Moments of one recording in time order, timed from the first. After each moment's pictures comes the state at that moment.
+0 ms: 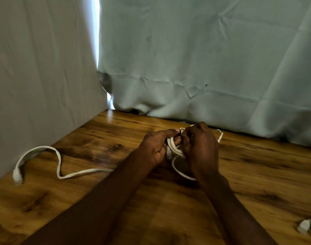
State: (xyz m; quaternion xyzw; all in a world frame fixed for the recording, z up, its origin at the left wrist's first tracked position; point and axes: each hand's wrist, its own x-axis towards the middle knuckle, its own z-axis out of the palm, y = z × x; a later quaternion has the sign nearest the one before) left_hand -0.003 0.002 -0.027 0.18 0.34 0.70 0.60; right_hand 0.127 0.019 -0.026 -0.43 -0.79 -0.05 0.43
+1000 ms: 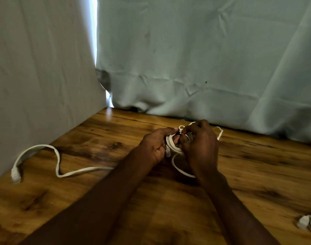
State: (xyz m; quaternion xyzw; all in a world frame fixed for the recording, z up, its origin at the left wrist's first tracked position) left_hand -0.003 0.000 -0.024 0.17 0.34 0.67 0.64; right_hand 0.125 0.019 -0.029 -0.43 -0.76 0.01 0.48
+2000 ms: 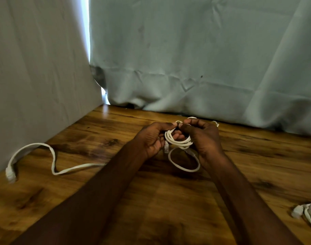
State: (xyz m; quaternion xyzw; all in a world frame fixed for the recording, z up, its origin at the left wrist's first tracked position) left_hand -0.008 -0.012 -0.019 0.25 0.37 0.62 0.64; right_hand 0.131 0.027 -0.017 -0.36 -0.50 0.57 0.54
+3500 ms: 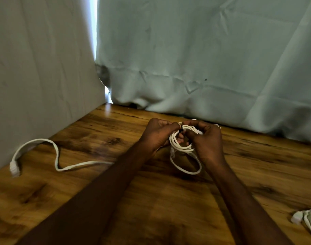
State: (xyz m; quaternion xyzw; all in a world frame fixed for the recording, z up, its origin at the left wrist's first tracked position) left_hand -0.002 -0.008 -0.024 0.37 0.46 0.66 0.47; right_hand 0.139 0.040 -0.031 -0.32 -0.68 0.37 0.55
